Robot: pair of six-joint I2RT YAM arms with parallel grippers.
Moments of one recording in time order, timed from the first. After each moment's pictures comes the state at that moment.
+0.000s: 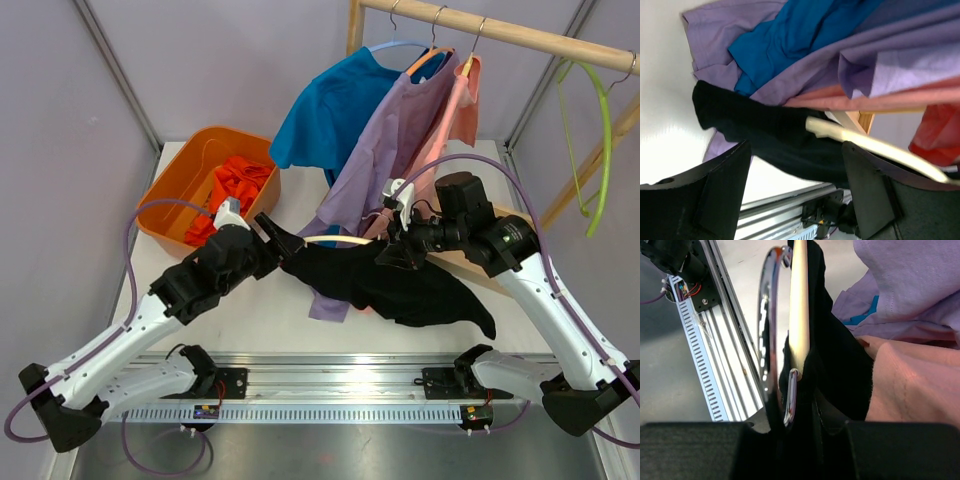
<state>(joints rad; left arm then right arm) -0.81 0.87 0.91 -0.54 -0.26 -1.14 0.53 1.11 1.34 -0.93 -0.61 -0.27</state>
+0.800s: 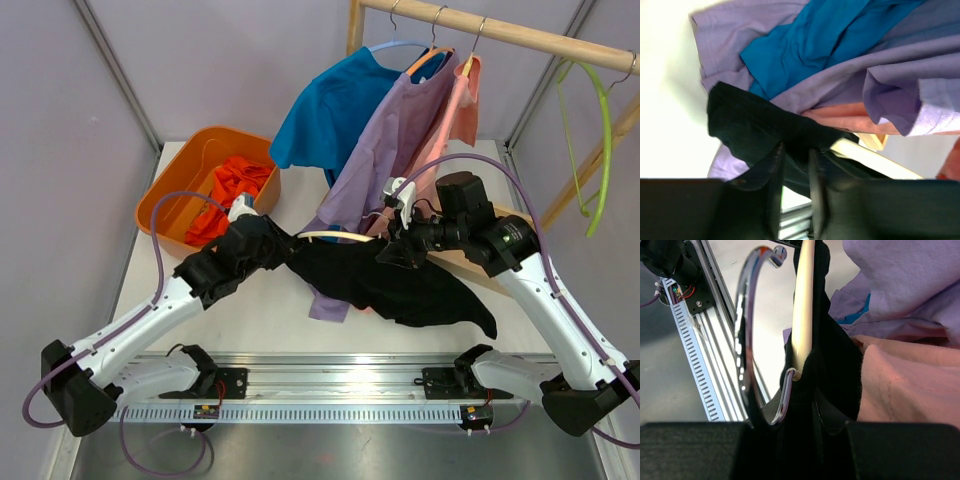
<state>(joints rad) -0.74 1.03 0.90 -0.45 -0.23 -1.14 0.53 1.11 1.34 -0.92 -0.59 -0.27</state>
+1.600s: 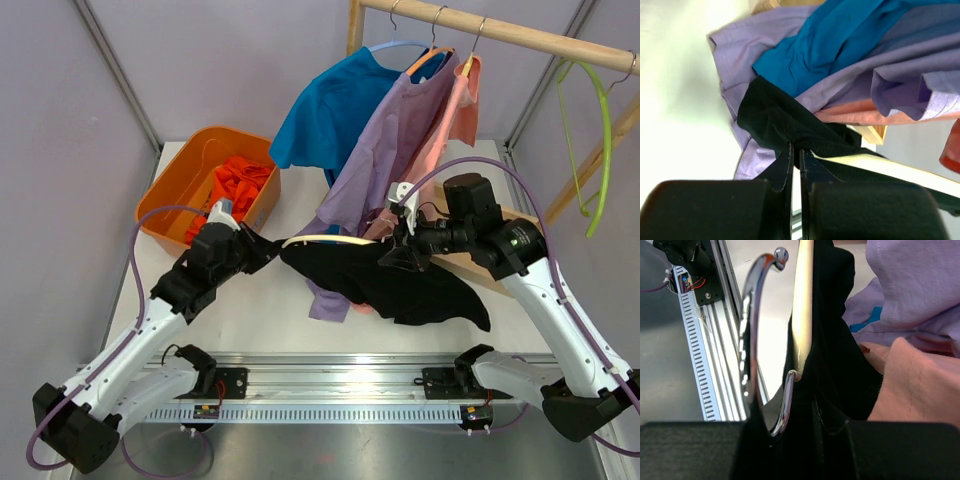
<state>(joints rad) -0.52 0.84 0.73 -0.36 -0.02 -0.98 0.50 1.08 1.33 -0.94 -0.68 -0.38</state>
